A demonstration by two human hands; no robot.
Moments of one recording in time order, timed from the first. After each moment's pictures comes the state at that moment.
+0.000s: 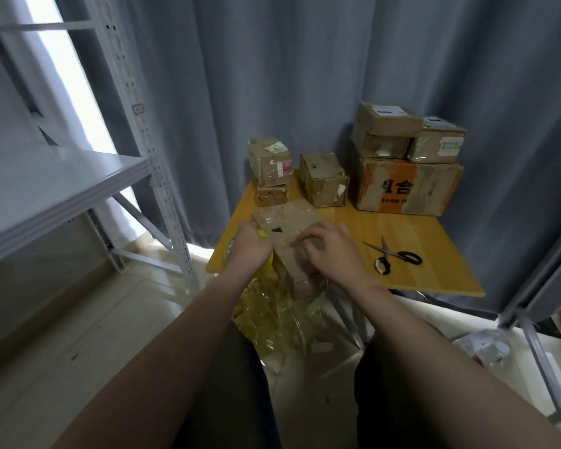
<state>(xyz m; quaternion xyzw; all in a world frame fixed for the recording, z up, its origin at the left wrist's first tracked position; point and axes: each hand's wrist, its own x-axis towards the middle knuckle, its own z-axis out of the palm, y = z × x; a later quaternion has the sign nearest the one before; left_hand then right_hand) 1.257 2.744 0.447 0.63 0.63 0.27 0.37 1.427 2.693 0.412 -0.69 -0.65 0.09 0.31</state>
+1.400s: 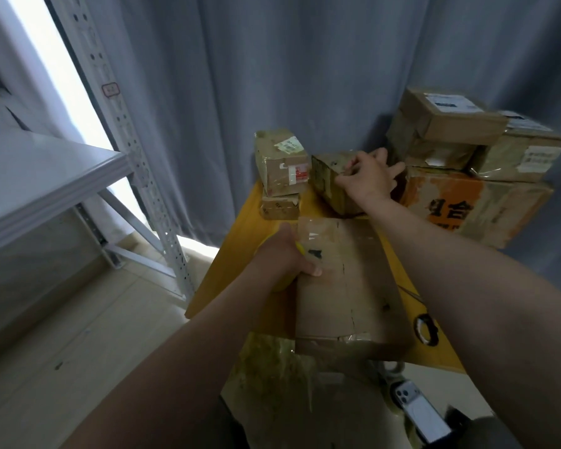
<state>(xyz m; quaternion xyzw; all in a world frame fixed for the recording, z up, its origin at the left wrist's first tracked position) 1.327 2.874 0.426 0.71 0.57 0.10 0.40 1.537 2.944 0.450 -0.78 -0.50 0.05 0.37</state>
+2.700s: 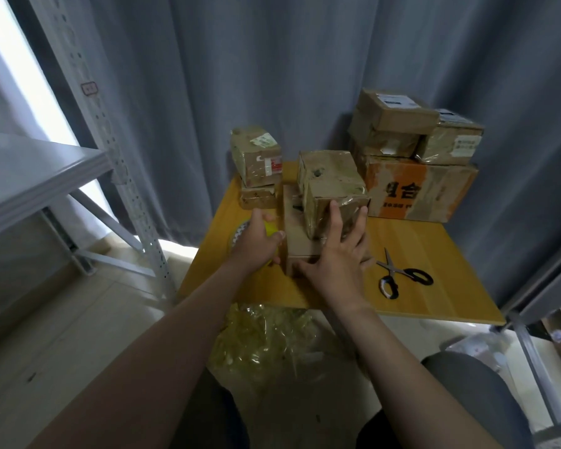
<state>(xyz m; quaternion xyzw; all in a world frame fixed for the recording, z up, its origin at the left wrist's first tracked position) 1.304 2.857 0.390 0.72 0.48 0.30 0.40 1.436 2.747 0.384 -0.81 -0.50 0.03 0.30</state>
